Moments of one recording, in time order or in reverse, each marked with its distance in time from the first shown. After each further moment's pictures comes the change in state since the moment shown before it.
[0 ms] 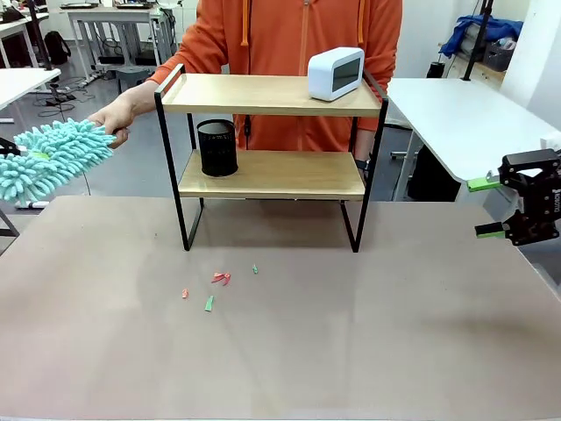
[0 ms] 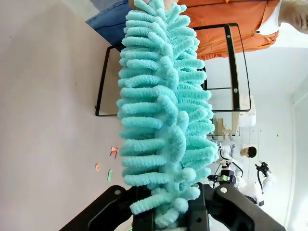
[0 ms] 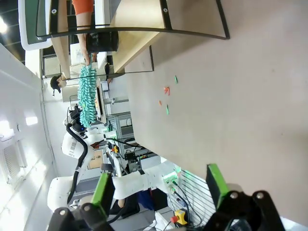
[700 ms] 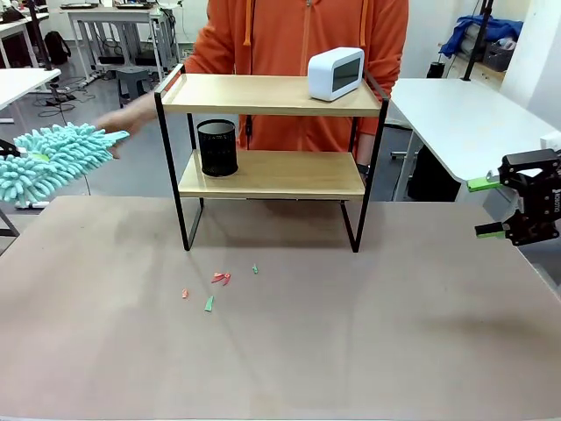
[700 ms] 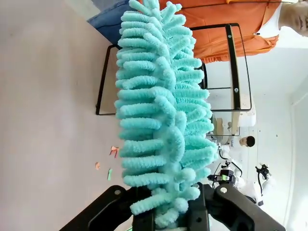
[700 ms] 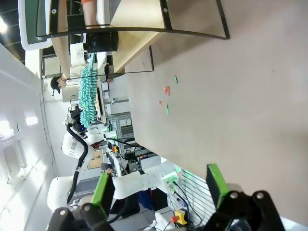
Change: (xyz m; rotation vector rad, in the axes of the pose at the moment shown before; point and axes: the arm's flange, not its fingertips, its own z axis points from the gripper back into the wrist) left arm -0.001 0.002 0.001 -0.002 0.002 0.007; right arm 0.000 0.000 0.000 0.000 0.000 0.000
